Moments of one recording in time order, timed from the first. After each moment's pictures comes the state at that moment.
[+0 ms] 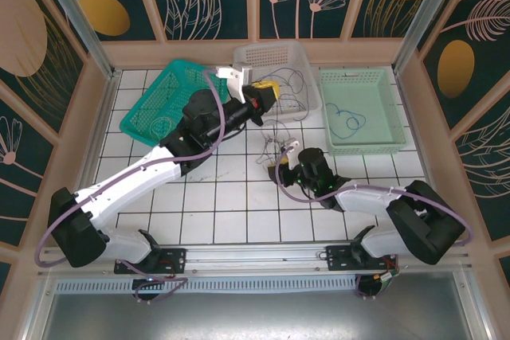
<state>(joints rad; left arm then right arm) -0.83 1.37 1.21 0.27 0.09 -0.45 0.72 1.33 0.40 0.41 -0.10 0.24</state>
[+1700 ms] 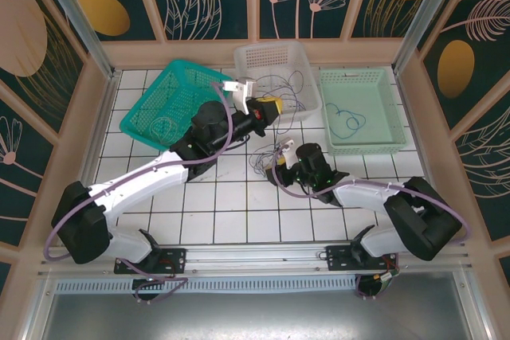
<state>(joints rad) -0.83 1.40 1.07 0.38 0.14 -0.58 0.70 1.38 0.47 0.31 -0.19 0.16</state>
